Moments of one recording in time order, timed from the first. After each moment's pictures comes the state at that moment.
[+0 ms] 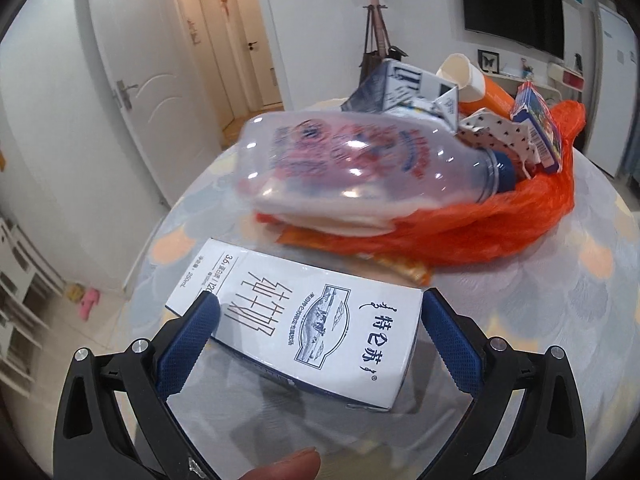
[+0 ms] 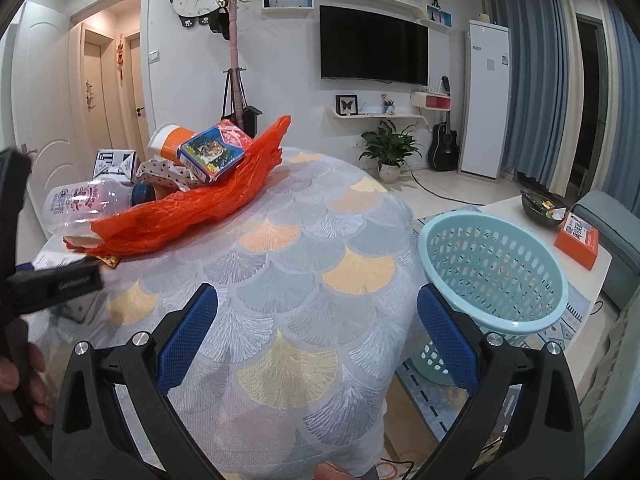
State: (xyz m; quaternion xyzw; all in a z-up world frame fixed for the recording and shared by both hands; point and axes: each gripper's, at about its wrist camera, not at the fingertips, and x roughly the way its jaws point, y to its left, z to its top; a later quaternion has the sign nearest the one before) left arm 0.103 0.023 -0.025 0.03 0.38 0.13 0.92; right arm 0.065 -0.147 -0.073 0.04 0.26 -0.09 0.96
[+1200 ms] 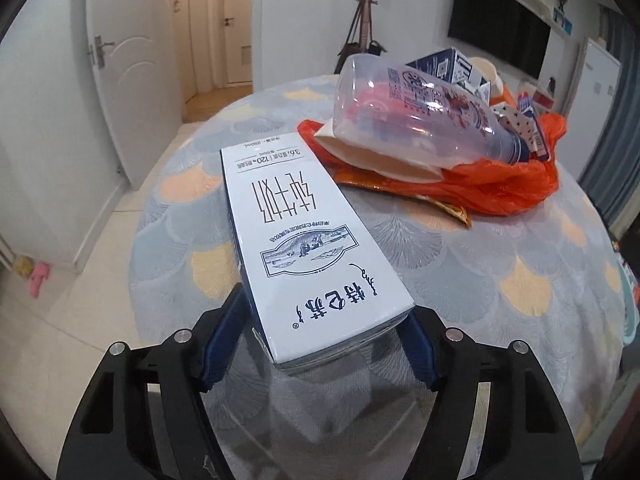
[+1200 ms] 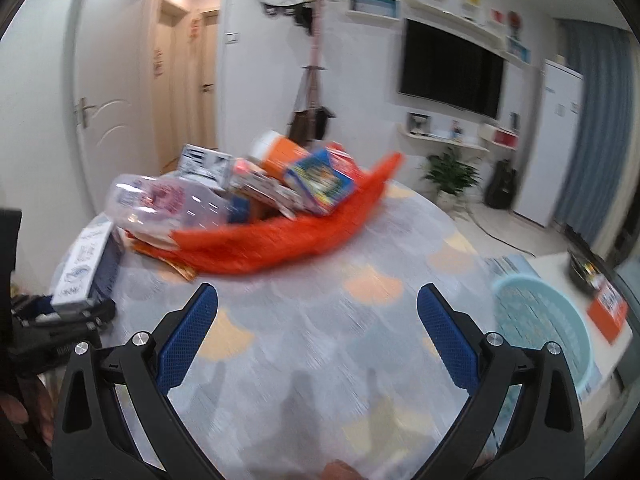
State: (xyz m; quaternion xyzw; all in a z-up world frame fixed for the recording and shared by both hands) left arm 0.067 0.097 -0.044 -0.05 0.39 0.05 0.92; right arm 0.108 -0.075 -0.035 -0.04 0.26 0.03 0.96
